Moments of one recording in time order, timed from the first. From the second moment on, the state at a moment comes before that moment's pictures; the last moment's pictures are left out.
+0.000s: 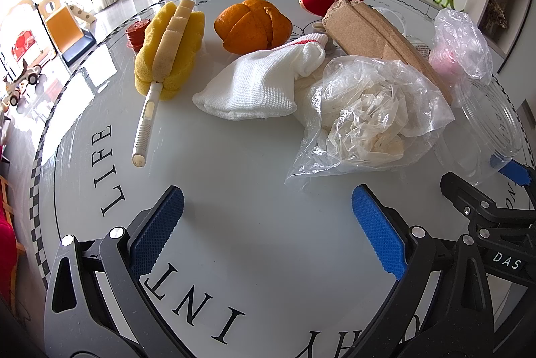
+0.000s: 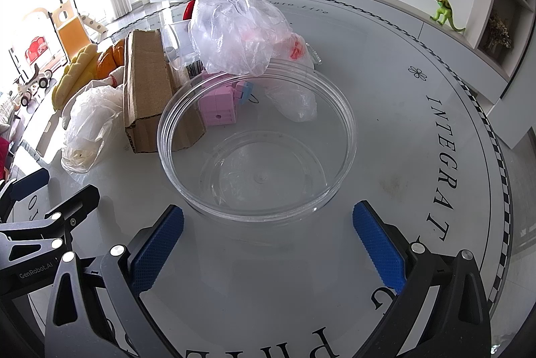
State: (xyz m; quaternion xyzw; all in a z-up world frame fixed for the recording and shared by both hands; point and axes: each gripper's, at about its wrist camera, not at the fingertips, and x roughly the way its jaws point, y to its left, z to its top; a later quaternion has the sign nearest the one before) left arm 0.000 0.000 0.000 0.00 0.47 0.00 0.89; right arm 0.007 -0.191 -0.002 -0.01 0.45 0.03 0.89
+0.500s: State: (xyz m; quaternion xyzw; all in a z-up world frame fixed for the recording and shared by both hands) left arm 0.000 0.000 0.000 0.00 0.47 0.00 0.89; right arm 0.007 -0.191 -0.002 -0.01 0.45 0.03 0.89
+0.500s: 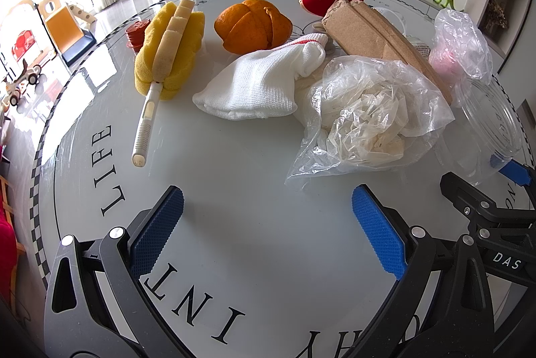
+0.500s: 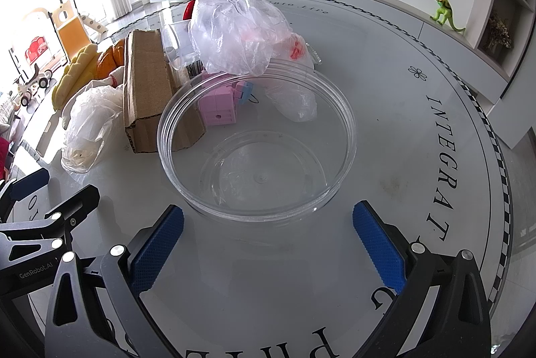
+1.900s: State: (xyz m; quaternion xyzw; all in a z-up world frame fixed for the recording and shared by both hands) left arm -0.024 0.008 0.029 -0.01 0.44 -0.03 0.90; right arm -0.013 -0.198 0.027 0.02 0.44 0.10 0.89
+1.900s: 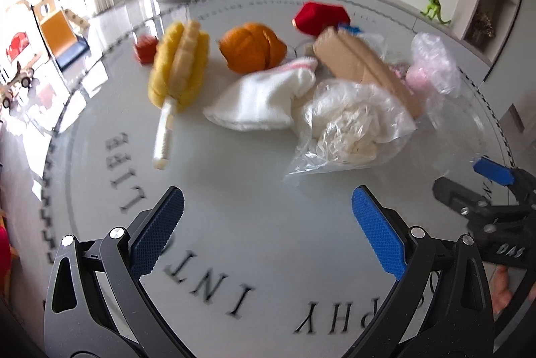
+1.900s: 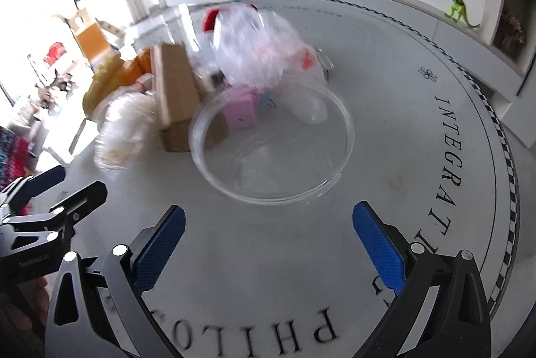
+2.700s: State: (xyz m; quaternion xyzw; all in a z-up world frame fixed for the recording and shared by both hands) left arm 0.020 -0.022 0.027 -0.06 0.45 -0.10 0.88; right arm -0.002 -0.221 0.043 -0.01 0.42 0.10 0.90
